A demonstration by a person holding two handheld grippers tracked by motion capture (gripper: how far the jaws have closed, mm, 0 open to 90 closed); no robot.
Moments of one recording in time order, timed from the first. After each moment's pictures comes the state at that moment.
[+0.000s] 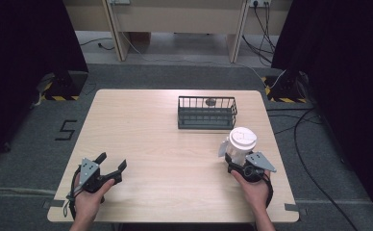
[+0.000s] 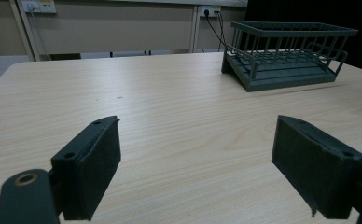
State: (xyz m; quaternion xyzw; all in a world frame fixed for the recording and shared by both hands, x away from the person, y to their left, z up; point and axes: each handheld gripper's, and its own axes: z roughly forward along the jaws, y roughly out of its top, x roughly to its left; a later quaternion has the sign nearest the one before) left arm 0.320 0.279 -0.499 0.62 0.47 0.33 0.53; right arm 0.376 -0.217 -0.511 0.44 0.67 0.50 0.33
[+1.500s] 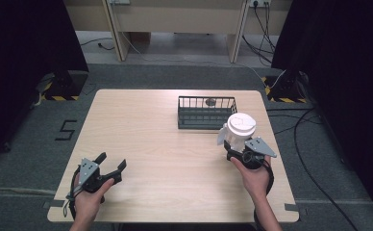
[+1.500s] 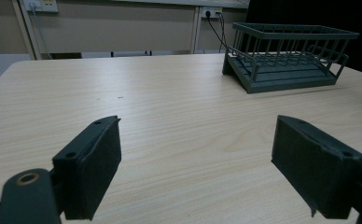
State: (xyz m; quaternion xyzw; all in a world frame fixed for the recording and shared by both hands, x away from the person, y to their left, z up) left arm 0.320 0.279 -0.498 0.62 0.48 0.33 0.53; right arm 0.398 -0.207 -0.465 0.43 0.67 0.50 0.34
